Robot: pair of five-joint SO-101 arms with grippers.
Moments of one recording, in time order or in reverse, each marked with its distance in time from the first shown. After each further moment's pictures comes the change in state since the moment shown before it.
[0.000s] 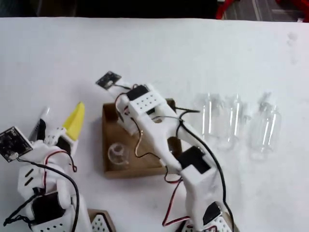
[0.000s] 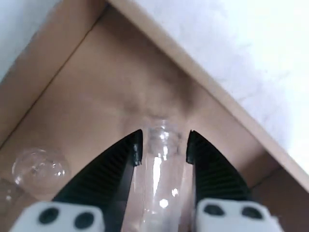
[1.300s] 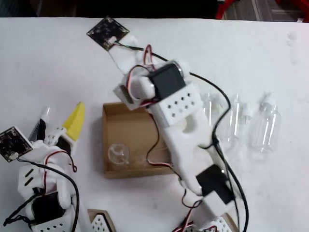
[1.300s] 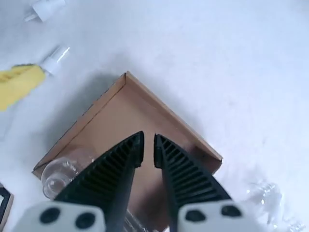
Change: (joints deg) left arm 0.0 0.0 0.0 0.0 0.0; right arm 1.3 -19.9 -33.1 27.8 0.0
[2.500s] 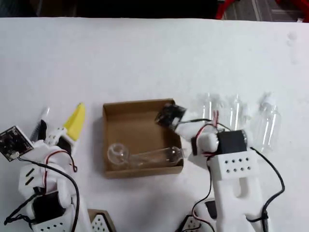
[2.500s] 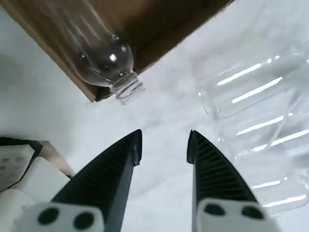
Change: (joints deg) left arm 0.0 0.0 0.9 0.0 0.0; right arm 23.0 -50.0 76.3 -8.6 40.6
